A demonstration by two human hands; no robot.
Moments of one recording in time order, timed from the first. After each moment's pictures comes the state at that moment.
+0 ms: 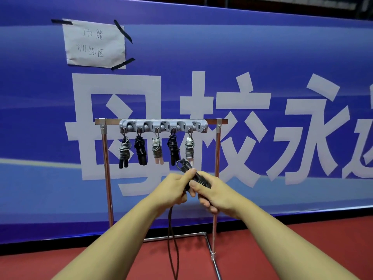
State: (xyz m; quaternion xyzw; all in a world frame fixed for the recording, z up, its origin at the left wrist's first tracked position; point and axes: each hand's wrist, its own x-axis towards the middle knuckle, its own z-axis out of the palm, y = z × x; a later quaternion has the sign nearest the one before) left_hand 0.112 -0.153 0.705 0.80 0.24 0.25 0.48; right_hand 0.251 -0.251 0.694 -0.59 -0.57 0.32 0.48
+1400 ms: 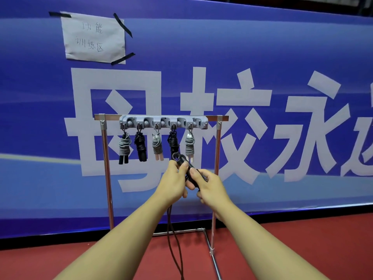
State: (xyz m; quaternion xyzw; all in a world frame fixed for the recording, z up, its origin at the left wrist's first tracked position) left_hand 0.128 -0.146 0.695 0.75 0.30 0.34 0.48; right_hand 0.241 -0.216 0.662 -0.59 -0.43 0.23 0.64
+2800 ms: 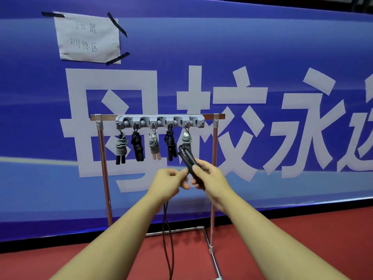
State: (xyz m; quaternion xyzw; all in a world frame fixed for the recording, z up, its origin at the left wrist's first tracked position) left_hand 0.119 -0.142 0.690 0.73 0.32 0.32 0.52; right_hand 0.257 -0.215 0.671 -0.54 -0.43 0.28 0.67
